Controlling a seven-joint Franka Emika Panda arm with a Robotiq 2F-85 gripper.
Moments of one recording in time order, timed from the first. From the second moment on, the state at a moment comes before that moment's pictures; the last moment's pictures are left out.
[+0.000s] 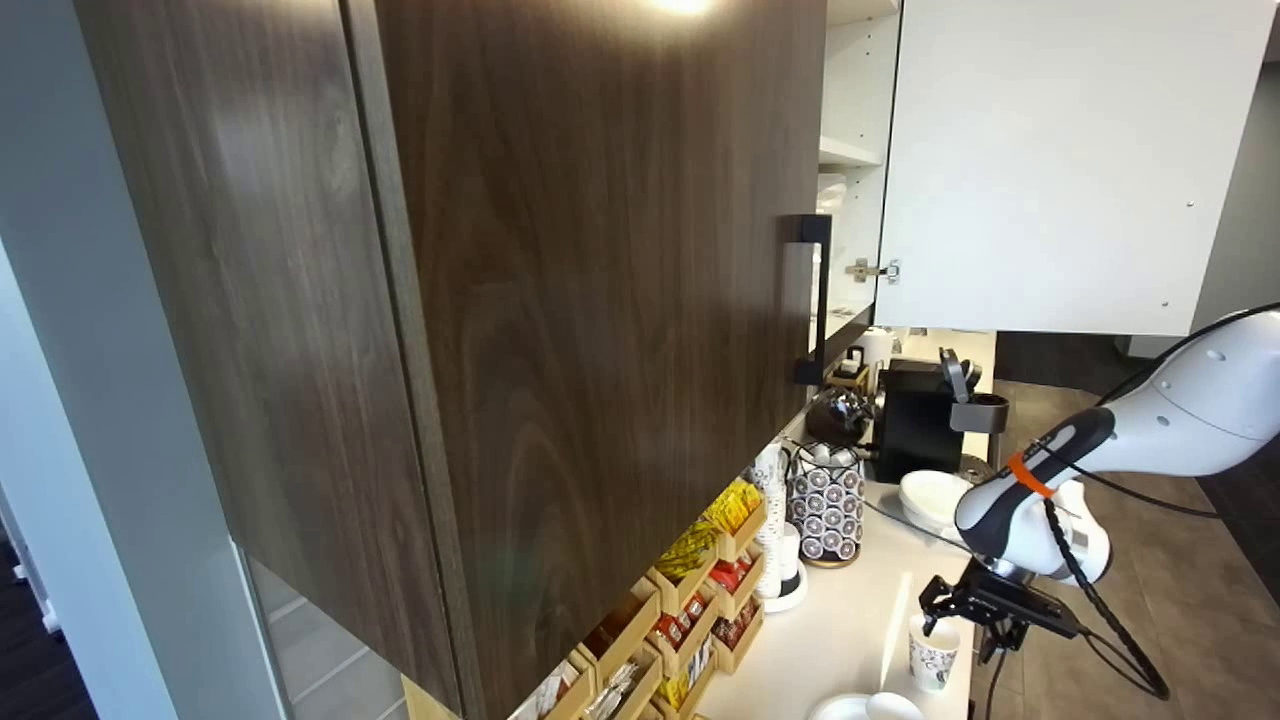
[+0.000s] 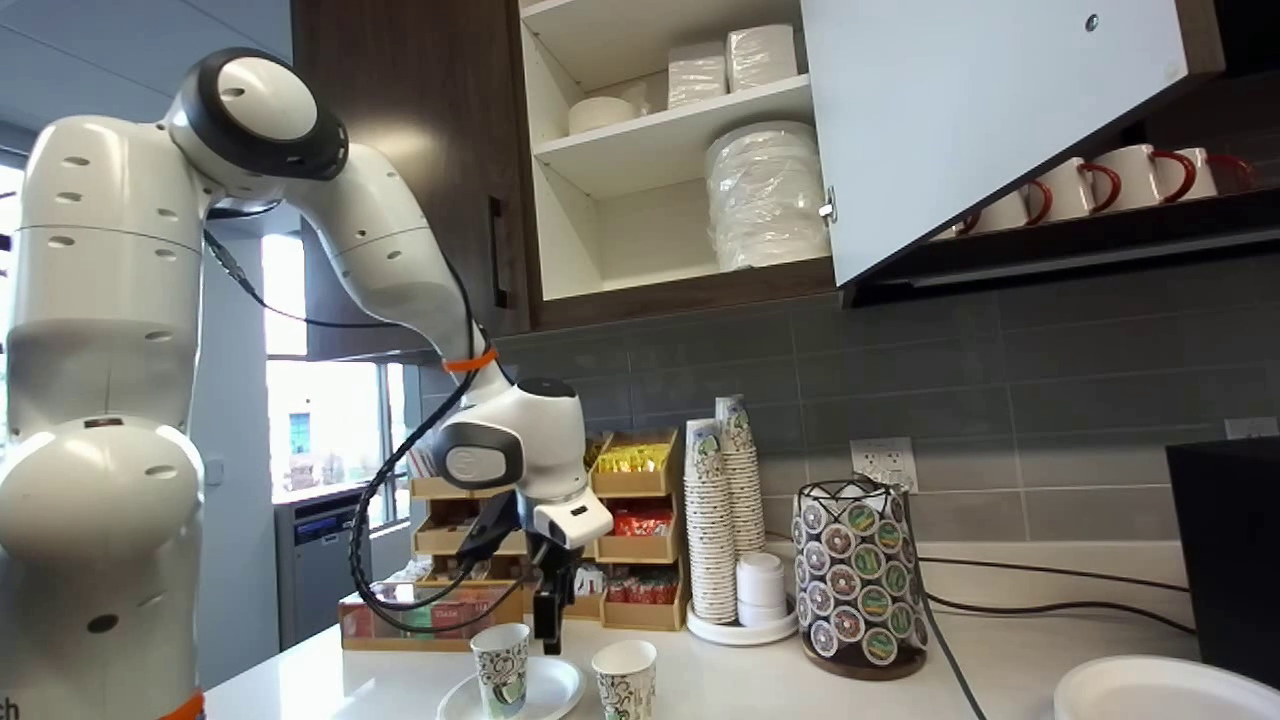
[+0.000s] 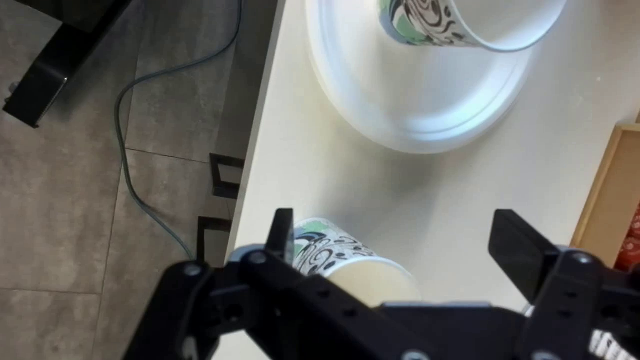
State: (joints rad) arm 0.02 0.03 0.03 -2.69 0.87 2.80 0.05
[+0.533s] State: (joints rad) arm 0.03 0.11 0.07 -2.69 1.06 2.76 -0.31
